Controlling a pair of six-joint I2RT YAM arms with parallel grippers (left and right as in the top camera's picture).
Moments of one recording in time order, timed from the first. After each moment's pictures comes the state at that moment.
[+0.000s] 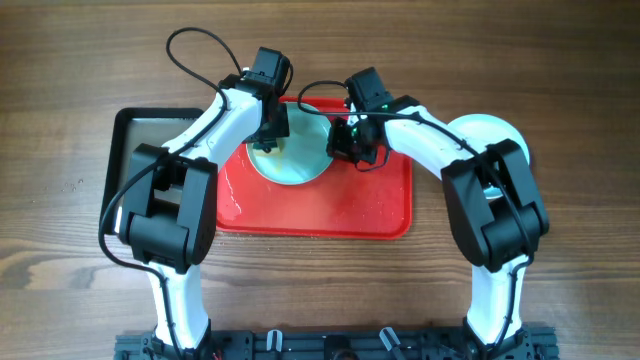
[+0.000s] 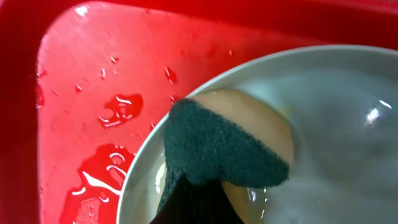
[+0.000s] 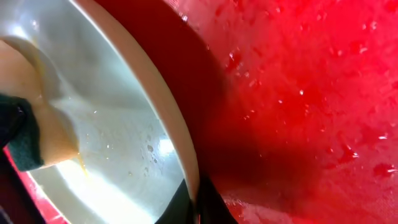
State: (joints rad) left arm -0.32 2.09 1.50 -0.76 -0.13 -0.40; right arm 0.43 2.11 1.38 -0.53 -0.42 0.68
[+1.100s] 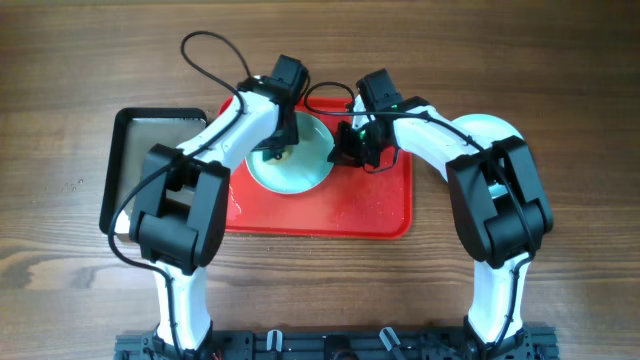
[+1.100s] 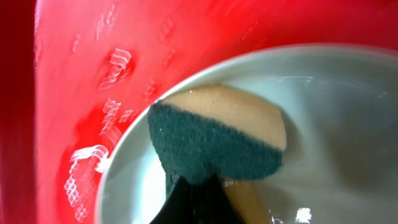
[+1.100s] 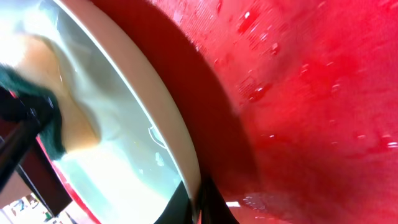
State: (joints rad) left arm -0.38 2.10 1.51 -0.89 -0.20 -0.49; right arm 0.39 2.12 1.36 -0.53 -0.57 0.60
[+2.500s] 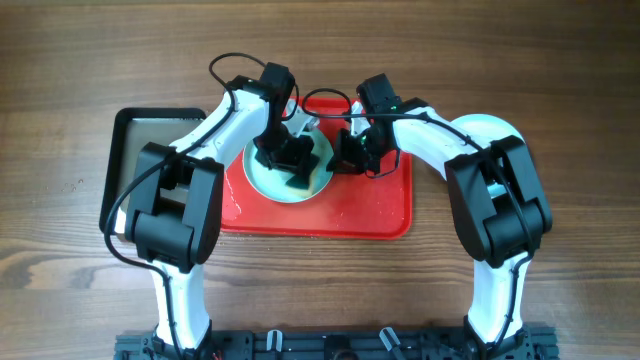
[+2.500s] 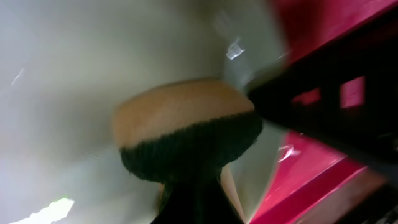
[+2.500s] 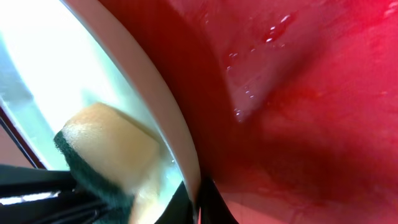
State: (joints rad) left arm -0.35 2.10 1.50 -1.00 0.42 0.04; right arm 0.39 2.12 1.35 -0.59 -0.63 0.54
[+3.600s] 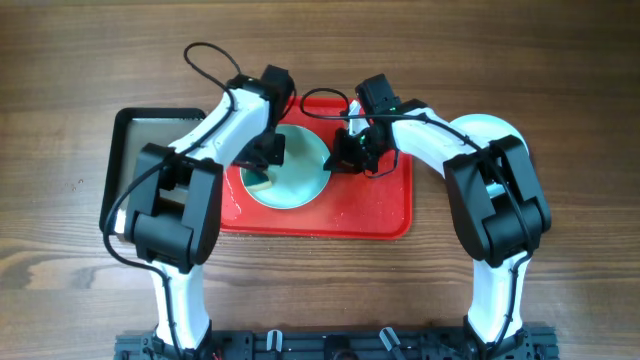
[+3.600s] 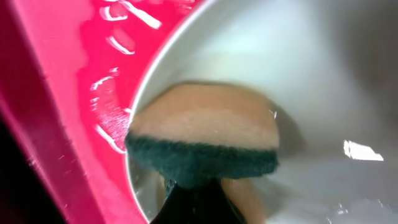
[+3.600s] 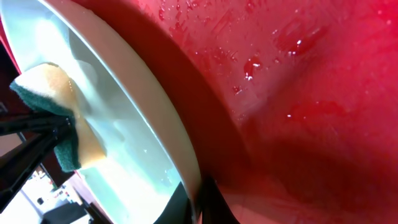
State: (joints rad) left arm -0.35 2.10 1.51 -1.09 -0.12 -0.26; right arm 0.39 2.13 1.34 -0.55 -0.66 0.53
